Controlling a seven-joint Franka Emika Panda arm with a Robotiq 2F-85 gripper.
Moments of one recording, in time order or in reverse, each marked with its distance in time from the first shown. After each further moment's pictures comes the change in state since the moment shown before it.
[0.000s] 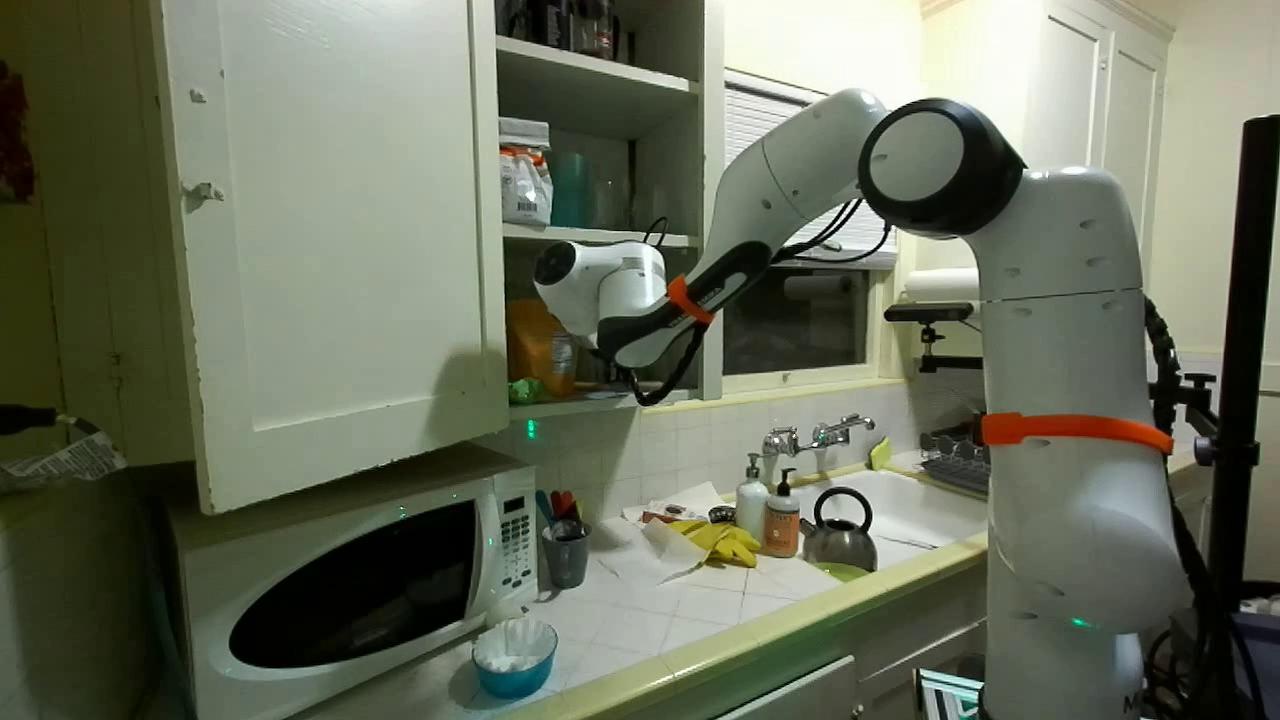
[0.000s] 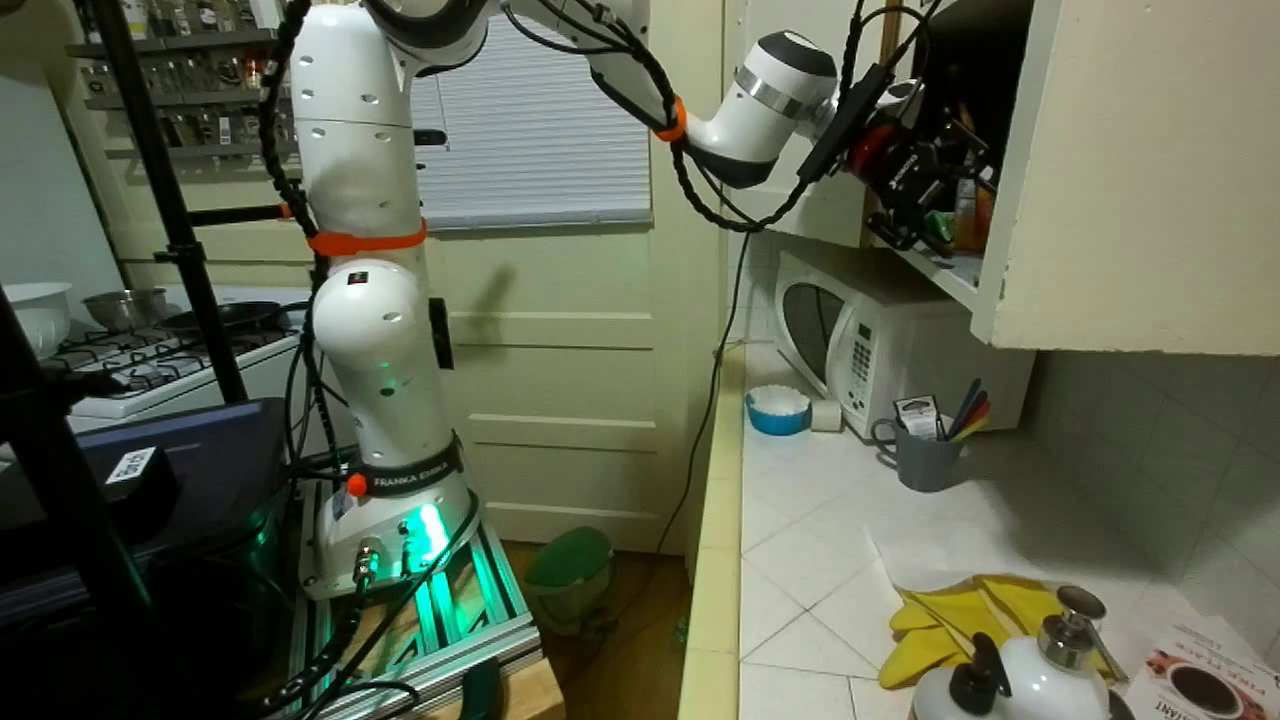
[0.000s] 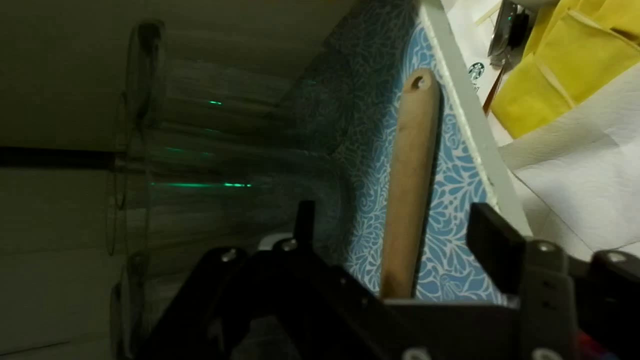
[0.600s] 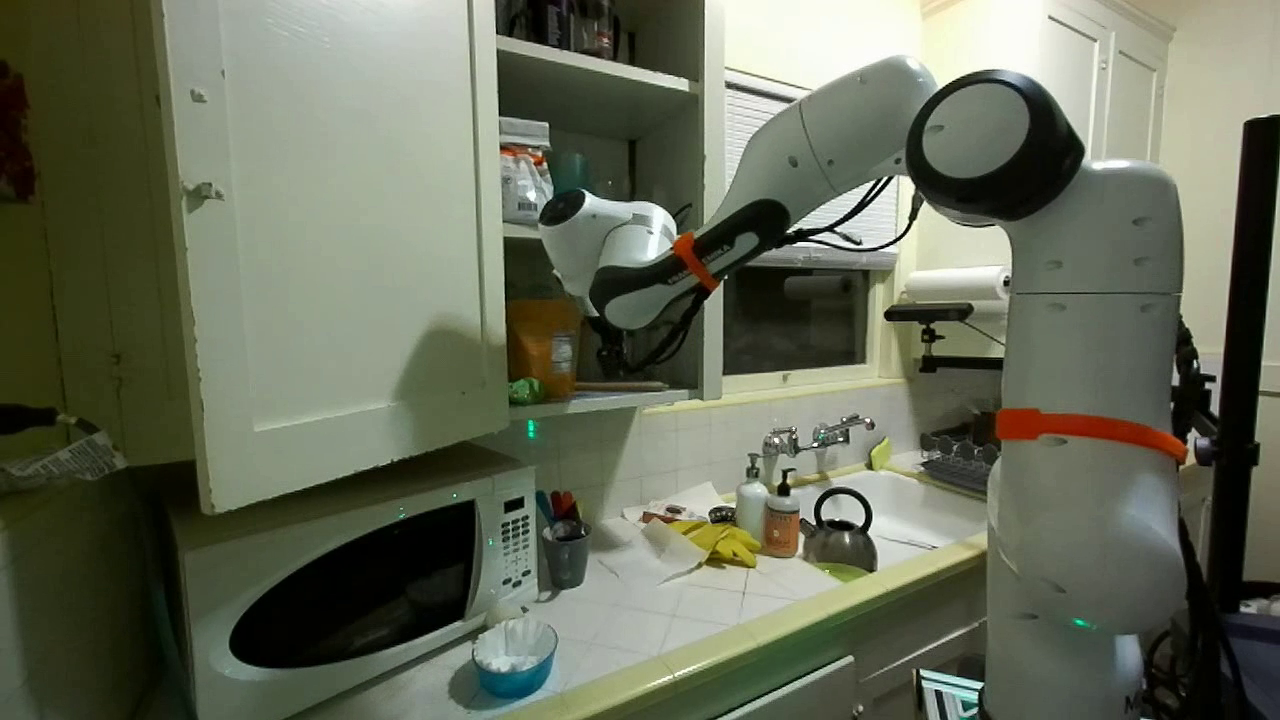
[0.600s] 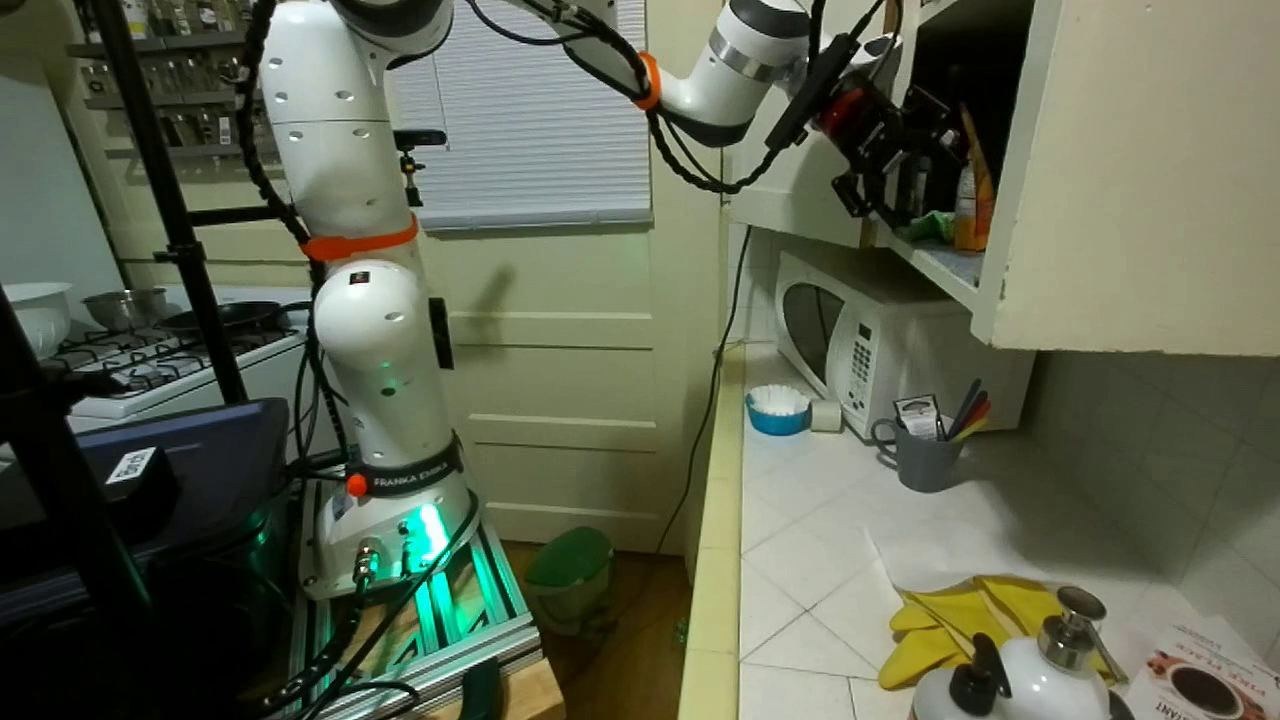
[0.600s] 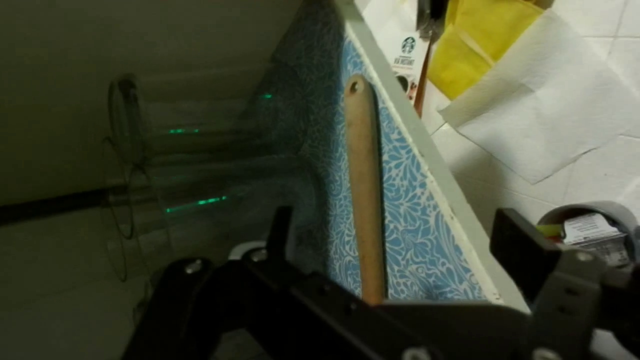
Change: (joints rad) arm 0.017 -0.121 0.029 -0.021 0.214 -0.053 0.021
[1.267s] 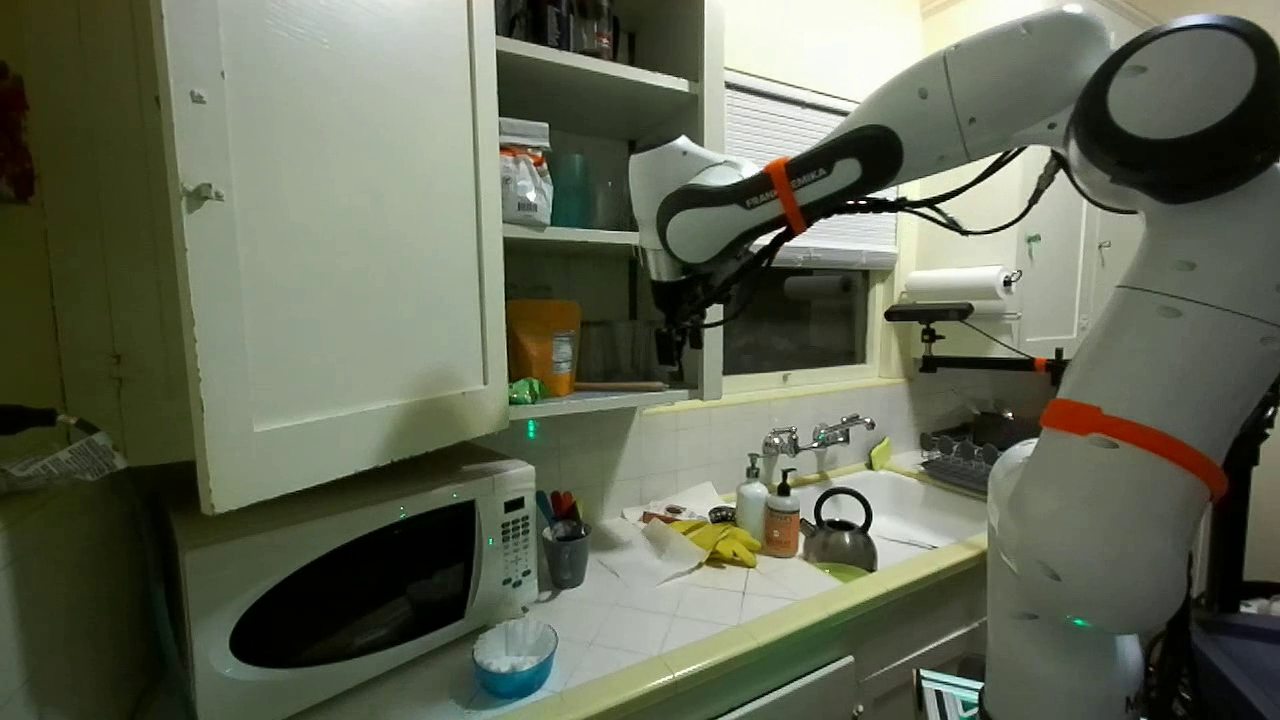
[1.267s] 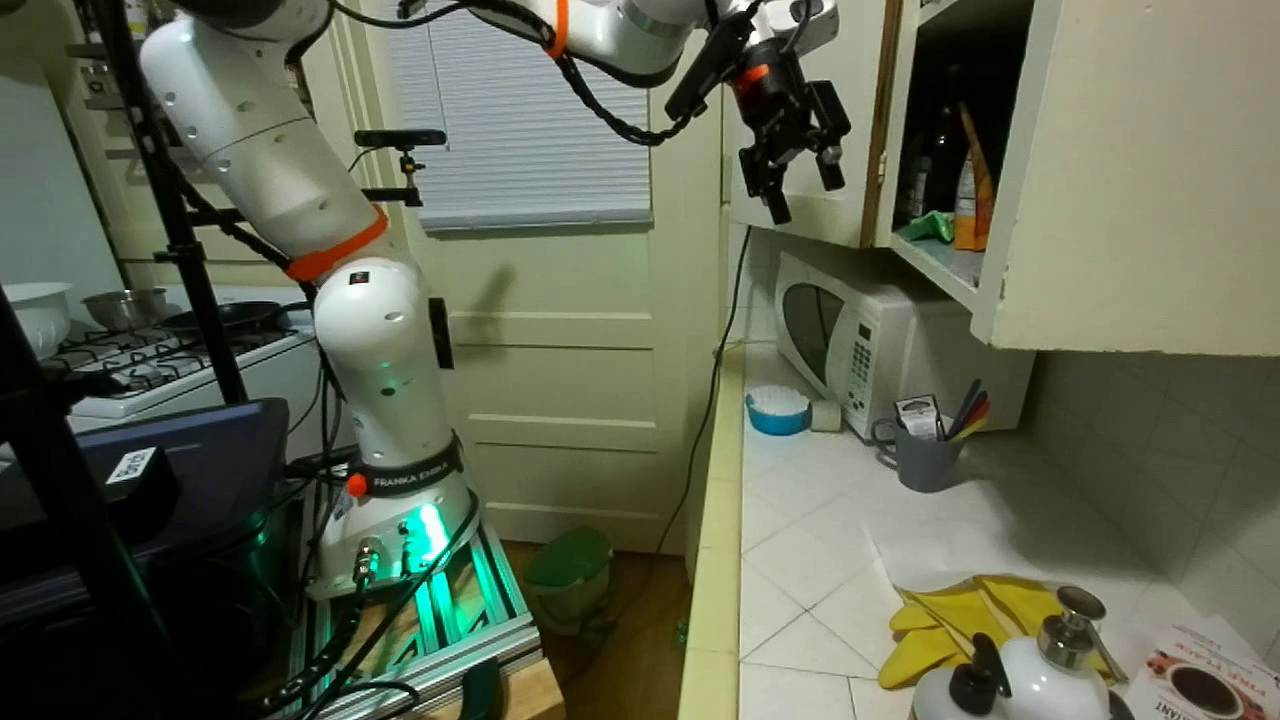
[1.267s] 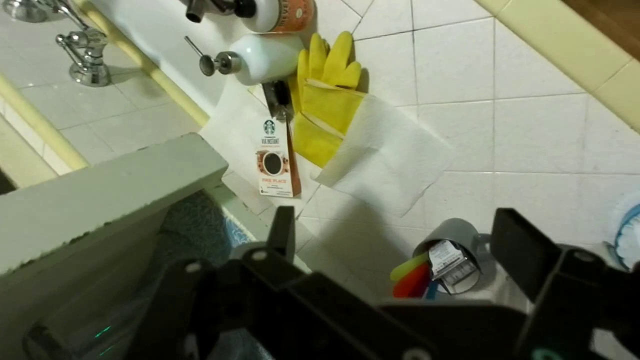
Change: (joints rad) arm -0.002 -0.365 -0.050 -0.255 0.374 -0.110 -0.059
